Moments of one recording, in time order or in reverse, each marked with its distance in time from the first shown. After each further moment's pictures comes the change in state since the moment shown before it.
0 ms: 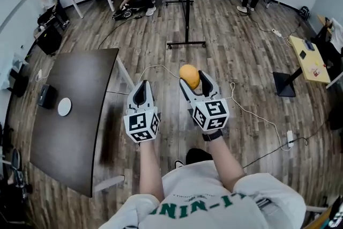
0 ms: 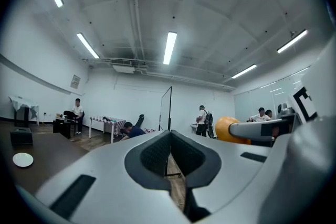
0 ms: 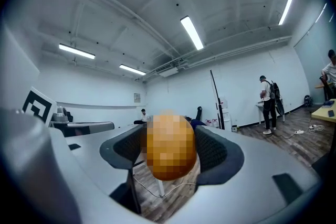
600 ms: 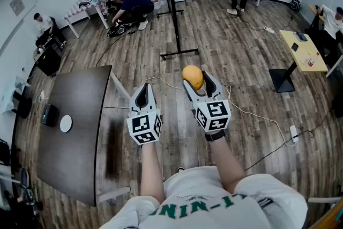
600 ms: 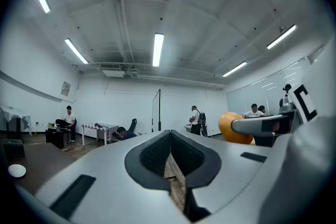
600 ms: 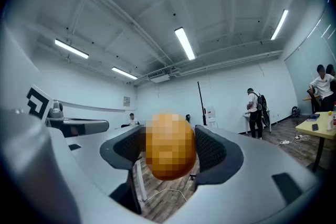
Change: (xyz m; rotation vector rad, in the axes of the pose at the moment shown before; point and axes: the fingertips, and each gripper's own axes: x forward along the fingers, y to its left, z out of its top) left arm 0.017 -0.107 0.032 0.068 -0.015 -0.057; right arm -0.071 -0.089 0.047 -0.048 -0.065 -0.116
